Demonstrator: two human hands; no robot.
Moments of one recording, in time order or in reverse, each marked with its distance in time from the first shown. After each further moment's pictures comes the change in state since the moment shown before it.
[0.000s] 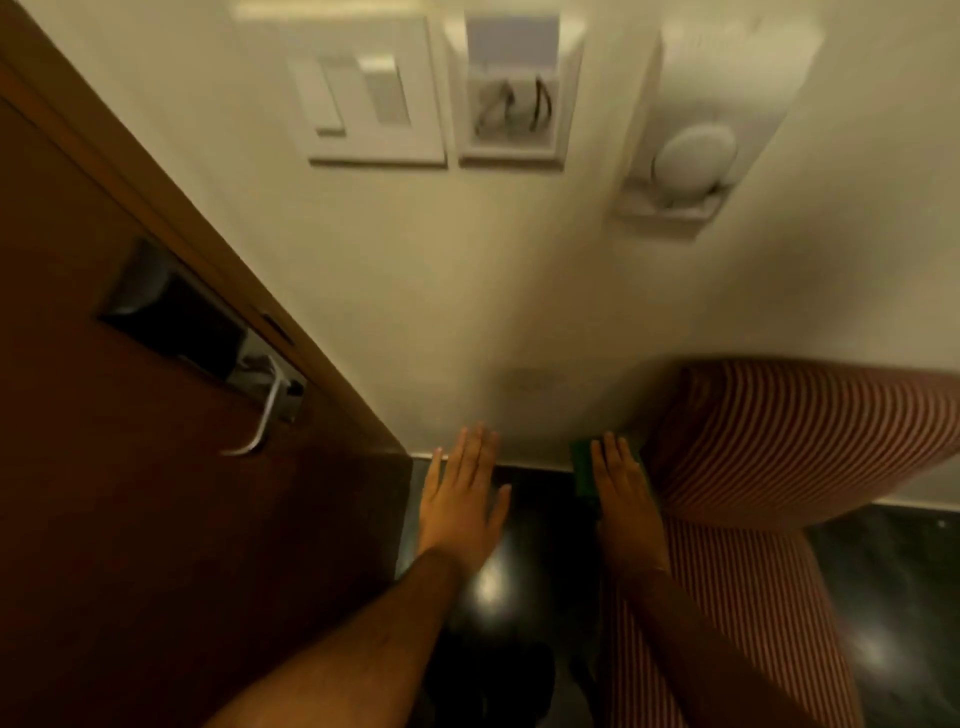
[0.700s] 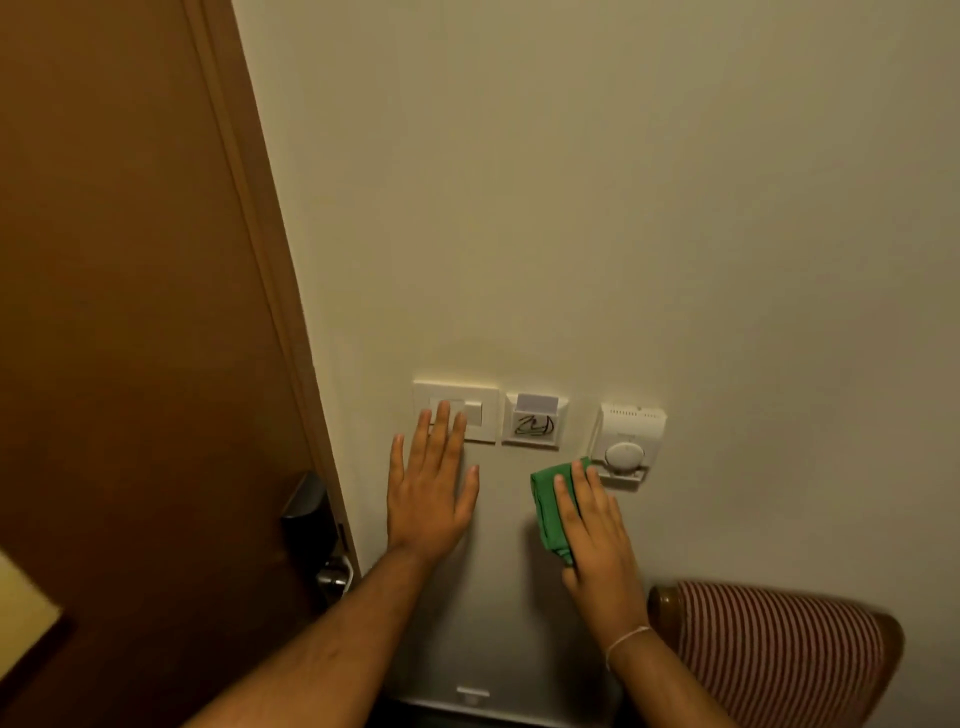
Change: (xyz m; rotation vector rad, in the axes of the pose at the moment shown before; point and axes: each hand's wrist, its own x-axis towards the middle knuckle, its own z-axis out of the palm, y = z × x) left_hand 0.112 -0.040 -0.311 -0.015 0.646 0.045; right_hand 0.066 -0.177 -0.266 0.001 0.460 -0.283
